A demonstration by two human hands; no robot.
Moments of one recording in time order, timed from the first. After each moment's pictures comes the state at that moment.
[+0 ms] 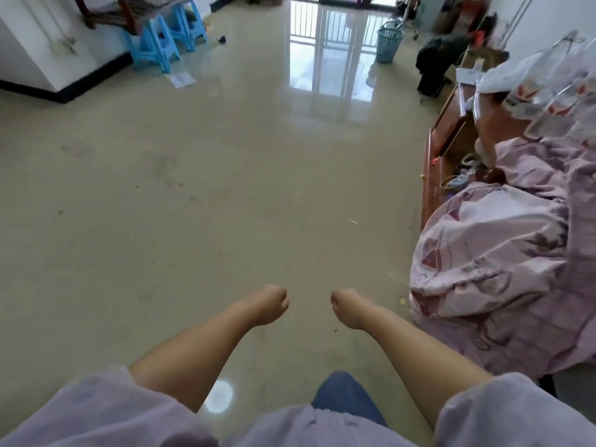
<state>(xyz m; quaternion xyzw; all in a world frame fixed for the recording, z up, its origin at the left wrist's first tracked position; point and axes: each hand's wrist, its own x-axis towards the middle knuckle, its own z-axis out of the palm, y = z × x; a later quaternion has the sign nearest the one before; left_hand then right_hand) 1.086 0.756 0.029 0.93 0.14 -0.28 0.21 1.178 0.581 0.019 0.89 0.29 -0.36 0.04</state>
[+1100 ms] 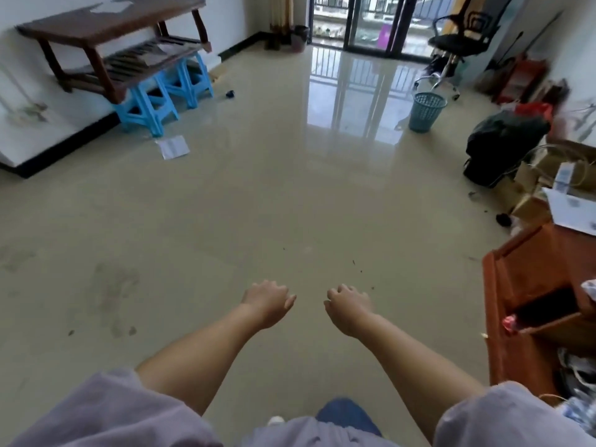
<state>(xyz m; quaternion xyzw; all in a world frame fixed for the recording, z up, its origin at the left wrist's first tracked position) 1.911 1.174 0.047 0.97 0.14 -0.21 0.07 2.001 1.014 0.038 0.90 0.35 -0.23 0.05</state>
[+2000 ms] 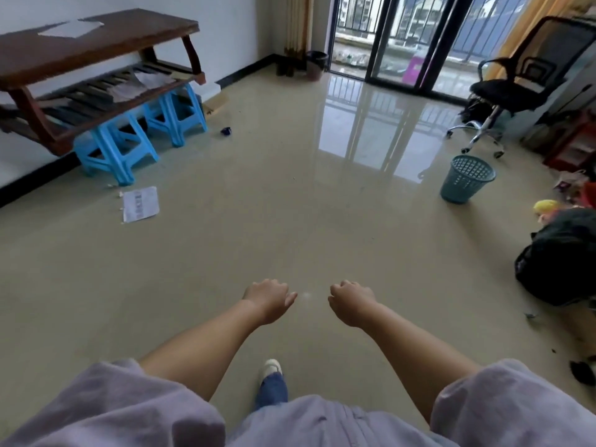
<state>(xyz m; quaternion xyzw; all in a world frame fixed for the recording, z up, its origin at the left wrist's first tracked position) 2.566 1.522 0.023 0.96 0.18 -0.20 0.11 2.679 1.368 0.031 0.88 0.39 -0.24 0.10</state>
